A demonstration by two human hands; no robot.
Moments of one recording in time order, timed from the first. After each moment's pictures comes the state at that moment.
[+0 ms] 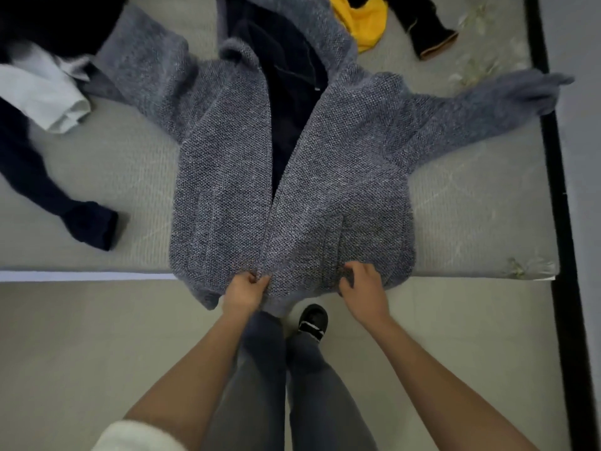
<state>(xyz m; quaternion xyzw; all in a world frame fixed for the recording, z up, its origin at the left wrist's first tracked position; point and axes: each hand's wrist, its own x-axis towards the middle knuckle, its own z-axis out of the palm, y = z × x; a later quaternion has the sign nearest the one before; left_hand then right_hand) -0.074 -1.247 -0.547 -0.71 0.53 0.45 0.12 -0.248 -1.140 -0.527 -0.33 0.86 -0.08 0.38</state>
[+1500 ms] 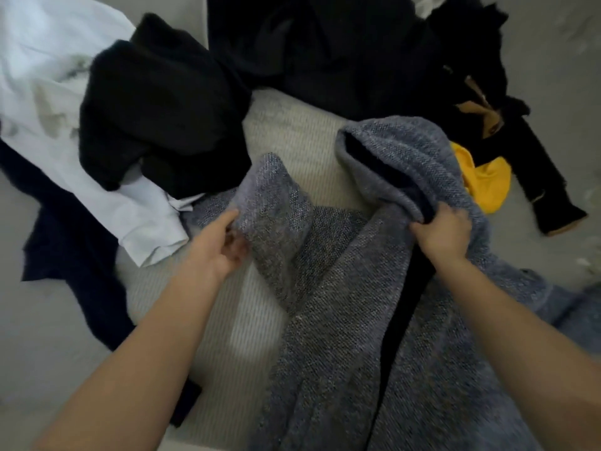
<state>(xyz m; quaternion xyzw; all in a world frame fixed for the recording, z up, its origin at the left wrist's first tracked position) -0.043 -1.664 -0.487 -0.65 0.05 0.71 -0.26 -0.335 -1.571 -0.496 -0.29 0.94 -0.04 0.19</state>
